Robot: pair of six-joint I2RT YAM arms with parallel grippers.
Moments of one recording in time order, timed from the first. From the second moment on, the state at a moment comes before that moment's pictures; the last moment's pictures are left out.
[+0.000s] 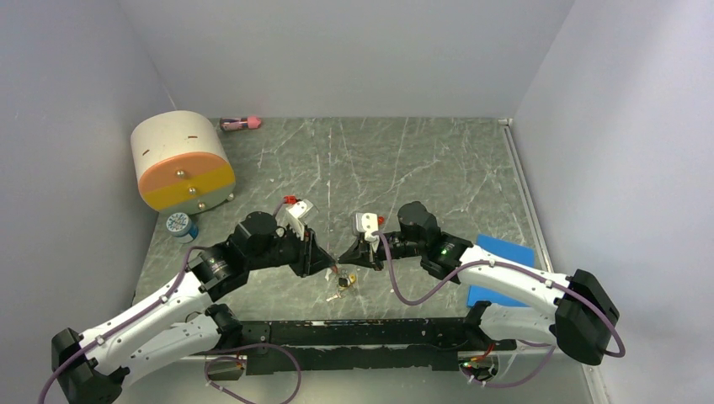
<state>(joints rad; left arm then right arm) -0.82 0.78 0.66 -0.30 0.34 -0.43 0.89 1.13 0.64 0.19 -0.70 -0.24</state>
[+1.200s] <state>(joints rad) -0.82 0.80 0.62 -0.31 0.28 -0.43 0.89 1.13 0.64 0.19 -0.71 -0.24</state>
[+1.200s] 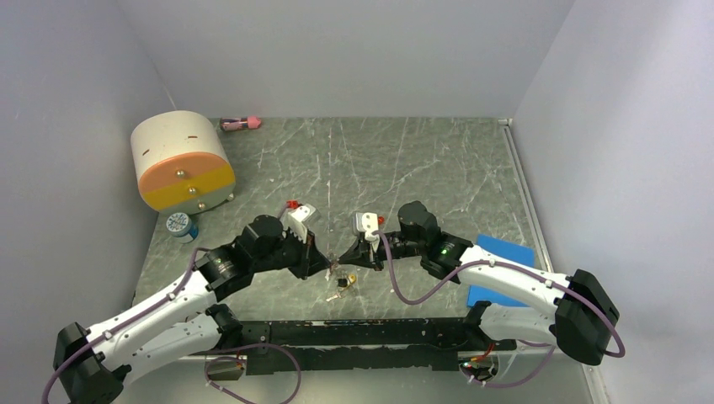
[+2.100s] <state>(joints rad) -0.82 0.56 0.53 -0.22 0.31 -0.27 0.89 1.12 0.63 0.21 -0.72 -0.22</state>
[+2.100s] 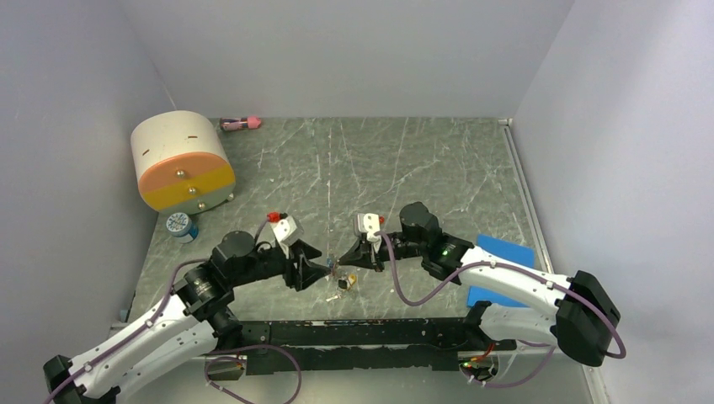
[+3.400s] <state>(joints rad) -0.82 0.64 0.35 0.17 0.54 0.18 0.89 1.10 0.61 0.23 -0.76 -0.22</state>
